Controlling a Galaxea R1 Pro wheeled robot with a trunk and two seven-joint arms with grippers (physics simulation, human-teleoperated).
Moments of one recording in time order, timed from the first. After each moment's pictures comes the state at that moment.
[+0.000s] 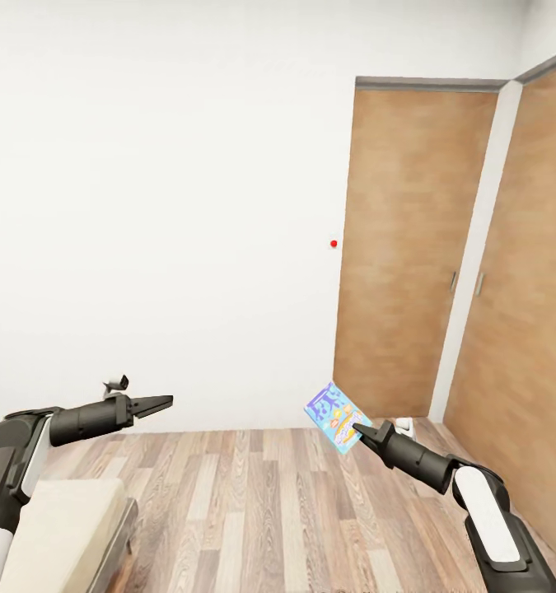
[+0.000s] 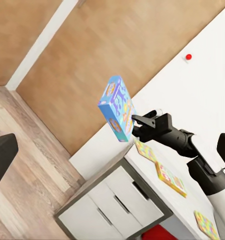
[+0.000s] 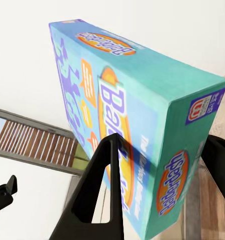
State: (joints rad) left arm -0.56 0.30 0.27 -1.15 0.11 0.99 -1.45; right arm -0.33 -0.07 -0.22 -1.28 -0.96 0.93 0.30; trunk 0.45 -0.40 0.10
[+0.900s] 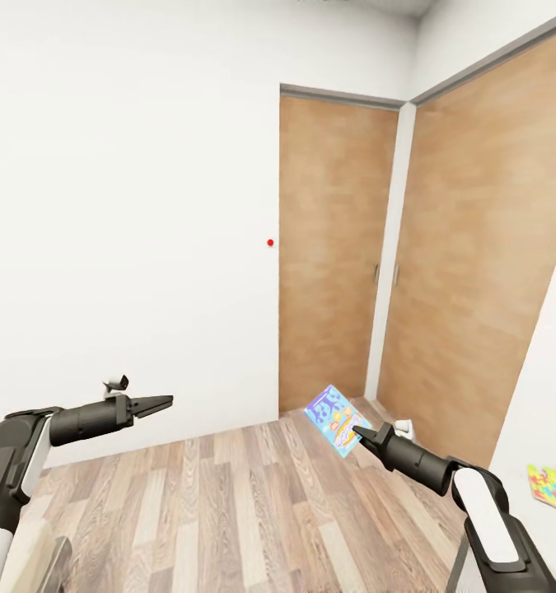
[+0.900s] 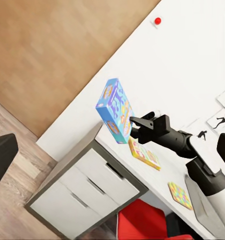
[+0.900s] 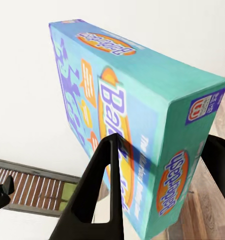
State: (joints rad) left arm -0.56 0.30 0.27 -1.15 0.11 0.99 -1.45; right arm -0.33 -0.07 -0.22 -1.27 -0.96 0.93 0.30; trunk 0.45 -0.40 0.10
